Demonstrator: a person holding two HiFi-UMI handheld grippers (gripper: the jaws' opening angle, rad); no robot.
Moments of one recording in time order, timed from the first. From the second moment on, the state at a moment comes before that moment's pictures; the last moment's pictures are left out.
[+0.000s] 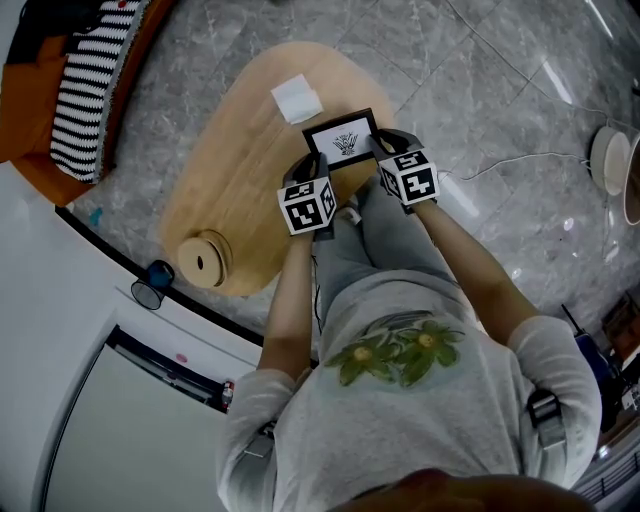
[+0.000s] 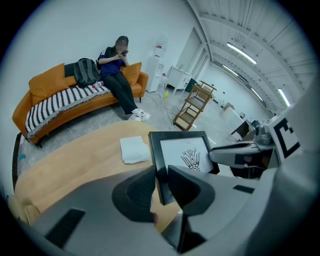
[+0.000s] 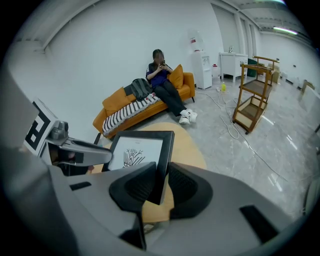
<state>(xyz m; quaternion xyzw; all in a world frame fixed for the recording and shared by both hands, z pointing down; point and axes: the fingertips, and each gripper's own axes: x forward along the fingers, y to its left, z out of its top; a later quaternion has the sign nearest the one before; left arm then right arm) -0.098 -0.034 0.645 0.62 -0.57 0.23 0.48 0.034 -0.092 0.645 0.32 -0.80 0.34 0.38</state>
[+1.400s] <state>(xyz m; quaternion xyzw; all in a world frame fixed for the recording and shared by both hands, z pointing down) -0.101 -0.027 0.730 0.60 -0.57 0.24 0.50 0.026 -0.092 0.729 0.30 -0.79 0.34 0.41</state>
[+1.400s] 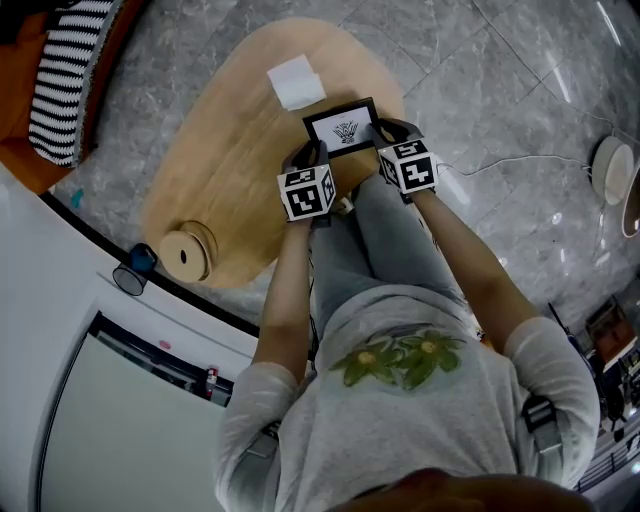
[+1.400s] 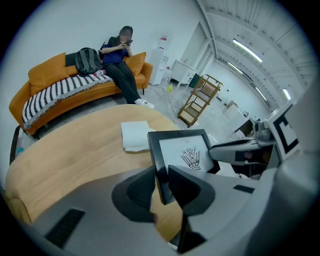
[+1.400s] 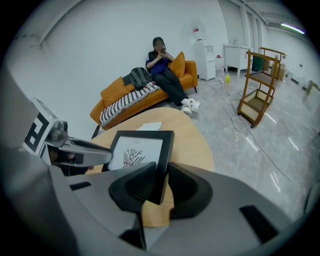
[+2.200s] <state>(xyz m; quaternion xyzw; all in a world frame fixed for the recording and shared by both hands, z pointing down) -0.093 -0.022 0.776 0.60 -0.56 0.25 0.51 0.033 -0.089 0.776 0.29 -0.79 0.34 0.43</state>
